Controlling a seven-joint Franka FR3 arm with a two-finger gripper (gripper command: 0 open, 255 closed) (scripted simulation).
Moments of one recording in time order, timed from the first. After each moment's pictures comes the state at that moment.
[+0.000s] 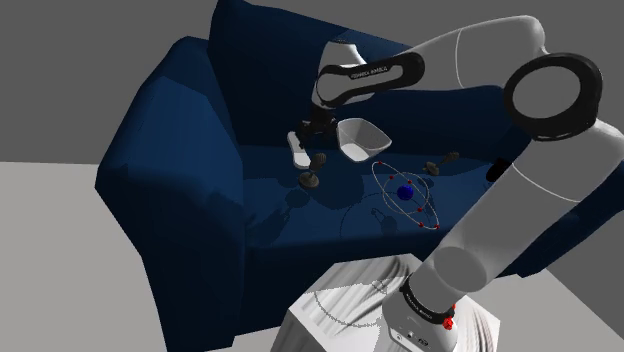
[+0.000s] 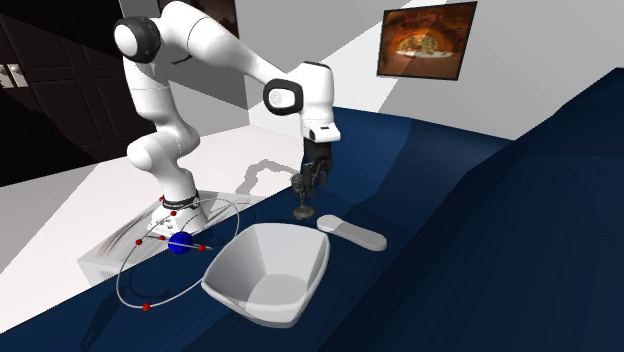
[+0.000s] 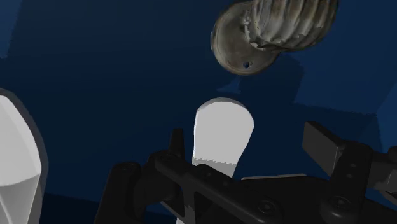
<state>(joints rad) -0.14 -0.01 0.01 -2.13 -0.09 2.16 0.21</state>
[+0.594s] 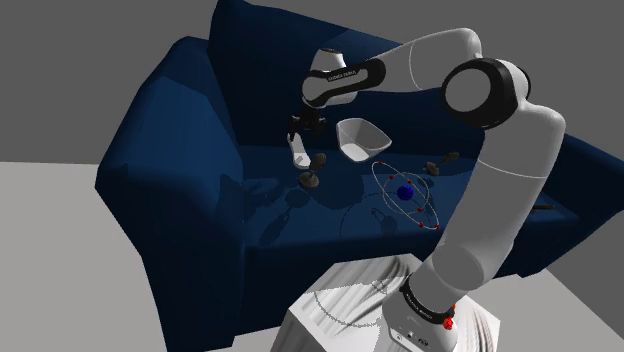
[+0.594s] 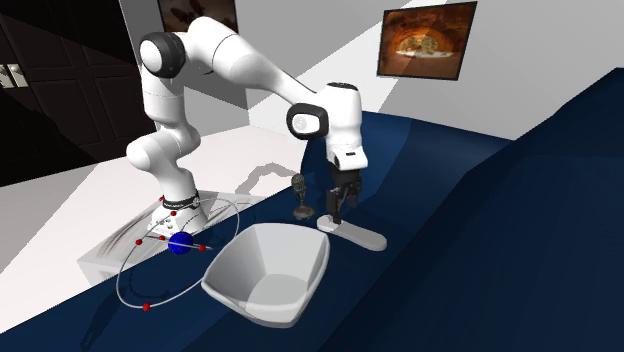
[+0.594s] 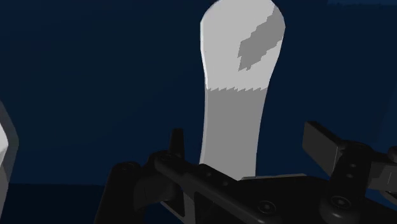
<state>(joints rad) -0.18 0.27 -0.02 -1.88 -0.04 2.24 0.28</state>
